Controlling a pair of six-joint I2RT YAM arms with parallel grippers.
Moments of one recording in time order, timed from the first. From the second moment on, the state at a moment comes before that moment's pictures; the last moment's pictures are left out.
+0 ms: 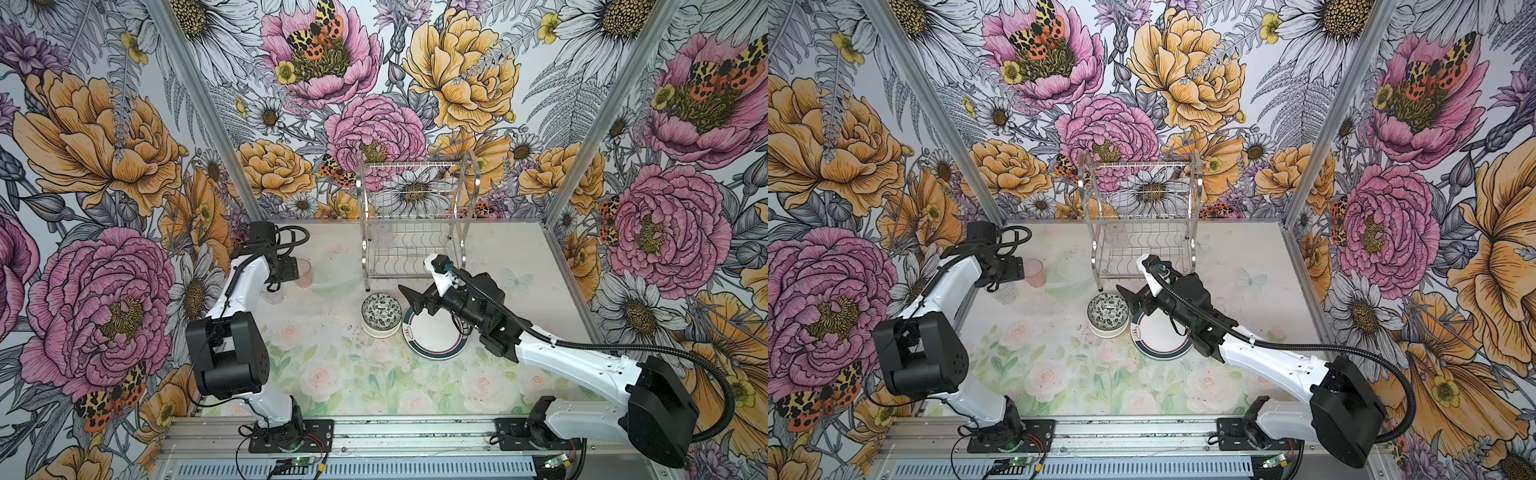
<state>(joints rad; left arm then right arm) 0.15 1.58 1.31 -0.78 -0.12 -0.08 0.77 1.24 0.76 0.39 -0.07 -0.02</state>
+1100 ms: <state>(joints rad) -0.31 0.88 0.68 -0.29 0.13 -0.24 0.68 1.47 0.65 0.60 -0.03 -0.10</state>
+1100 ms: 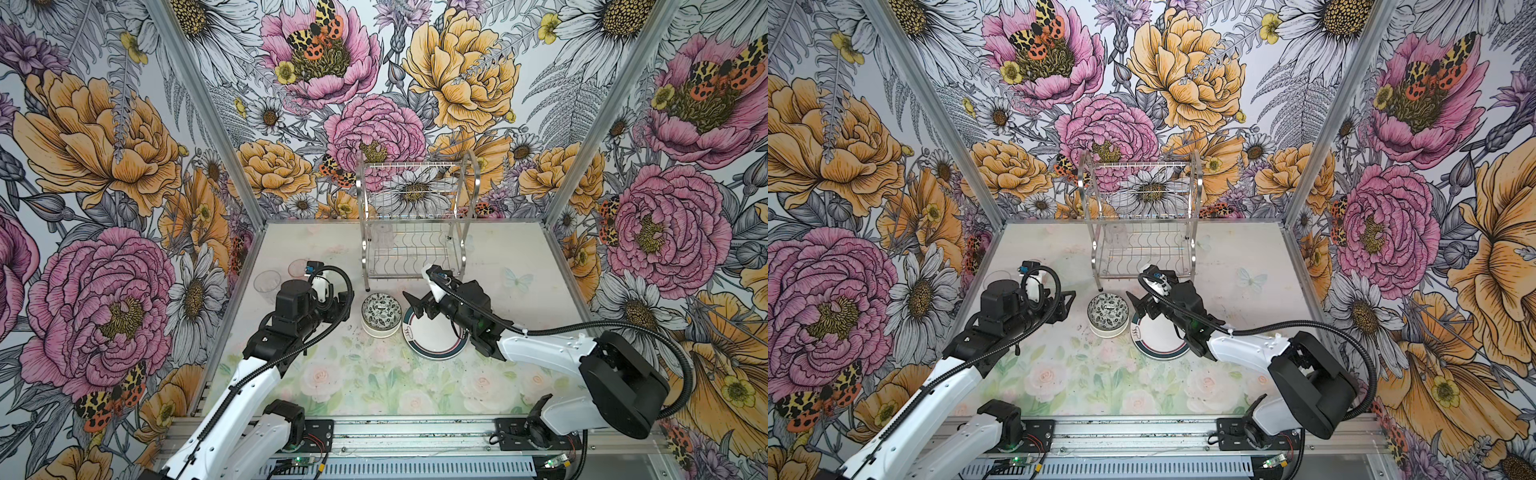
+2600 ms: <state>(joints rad) -0.33 1.63 0.97 0.05 0.19 -0.19 0.48 2.15 1.29 0.63 -0.41 -0.40</state>
